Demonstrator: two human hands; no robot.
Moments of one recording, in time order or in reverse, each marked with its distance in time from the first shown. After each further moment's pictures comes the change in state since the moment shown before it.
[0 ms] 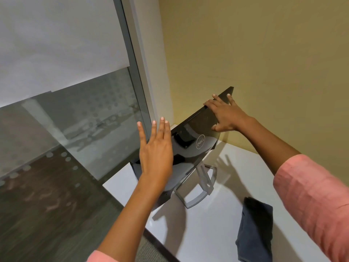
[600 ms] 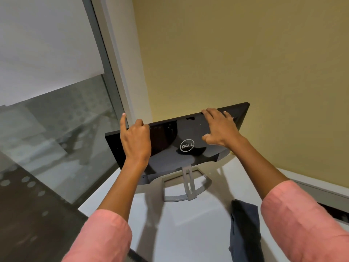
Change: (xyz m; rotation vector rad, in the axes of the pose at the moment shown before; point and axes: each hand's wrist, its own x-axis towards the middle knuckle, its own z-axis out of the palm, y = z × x) left_hand 0.087 -0.026 0.039 -0.202 0.219 -0.073; right_hand -0.024 -0.010 0.008 0.058 0.116 0.293
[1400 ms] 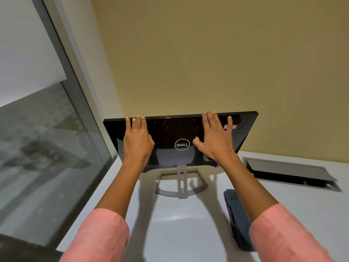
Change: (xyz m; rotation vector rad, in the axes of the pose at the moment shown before) left_hand 0.041 -0.013 0.061 -0.197 -0.158 0.278; right_hand -0.028 -0.044 0.020 -0.123 0.103 0.435
